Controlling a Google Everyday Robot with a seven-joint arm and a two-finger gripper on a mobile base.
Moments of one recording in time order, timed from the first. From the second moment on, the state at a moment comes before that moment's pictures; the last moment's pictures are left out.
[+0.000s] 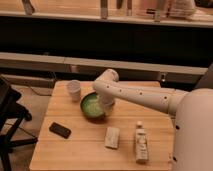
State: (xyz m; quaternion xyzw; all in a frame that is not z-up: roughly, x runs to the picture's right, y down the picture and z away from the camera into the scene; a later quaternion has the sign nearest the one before) arm 0.021 0.136 0.832 -0.31 -0.11 -0.29 0.90
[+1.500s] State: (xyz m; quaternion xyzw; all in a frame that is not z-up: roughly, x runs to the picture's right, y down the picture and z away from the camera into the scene) arm 0.031 0.139 0.834 -0.32 -0.12 -0.28 0.90
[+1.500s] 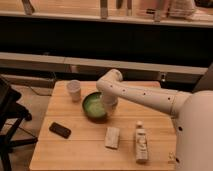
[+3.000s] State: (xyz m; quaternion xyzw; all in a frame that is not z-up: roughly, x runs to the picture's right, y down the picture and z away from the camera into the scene) arm 0.052 0.158 0.833 -0.32 -0.13 -0.31 0.89
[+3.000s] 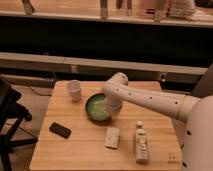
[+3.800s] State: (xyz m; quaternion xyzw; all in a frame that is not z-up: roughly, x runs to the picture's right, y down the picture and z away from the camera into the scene) arm 0.029 0.151 0.834 -0.32 -0.14 -0.33 0.88
